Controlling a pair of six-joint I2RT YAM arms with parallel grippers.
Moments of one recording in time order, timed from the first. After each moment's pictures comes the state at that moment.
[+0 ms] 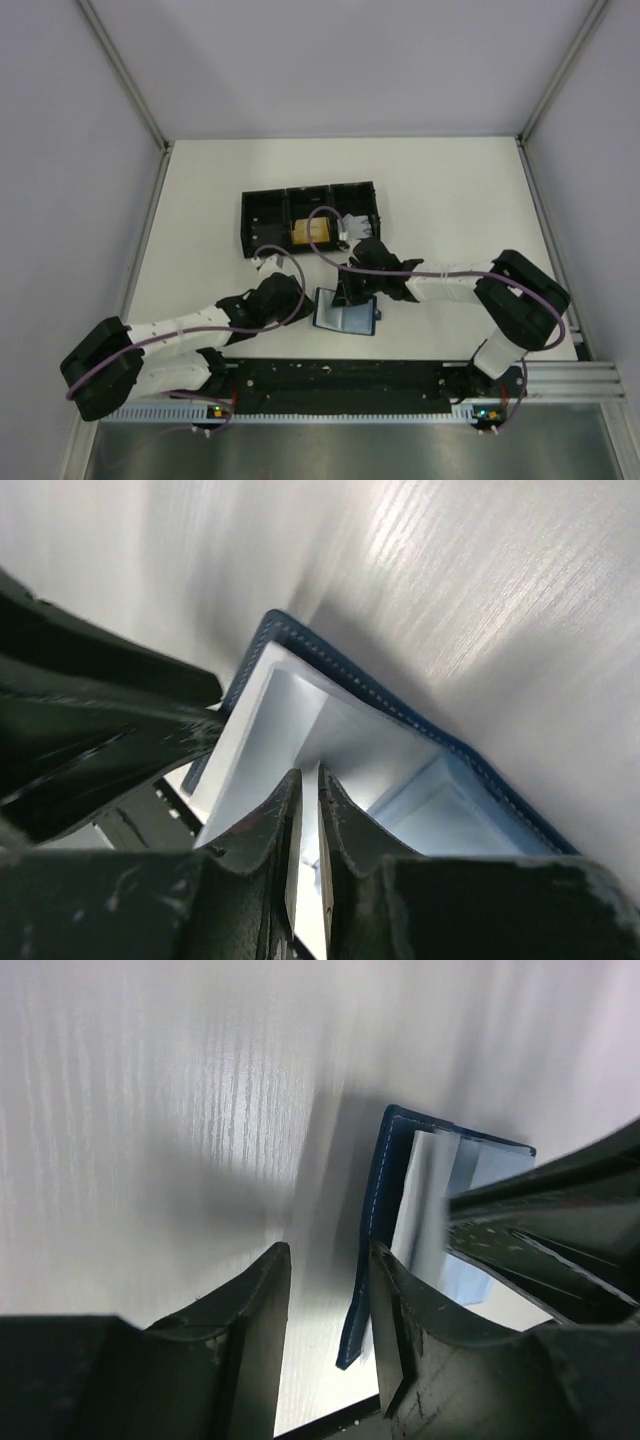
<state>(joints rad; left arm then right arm) -0.88 1.13 0.38 -0.05 -0.15 -1.14 0.86 1.58 0.73 0.07 -0.32 0.64</state>
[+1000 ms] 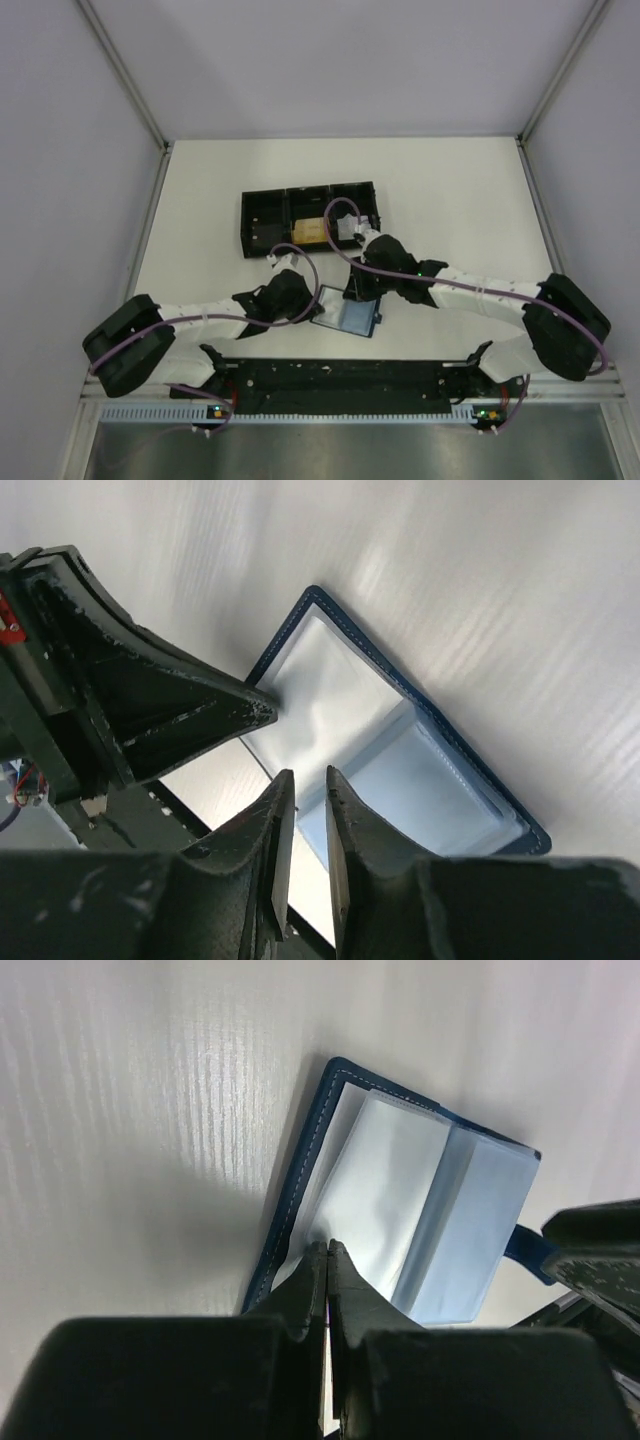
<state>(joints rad) -0.88 1.28 0.39 0.11 -0.07 -1.09 0.86 1.42 0.73 -0.09 -0.17 0.61</state>
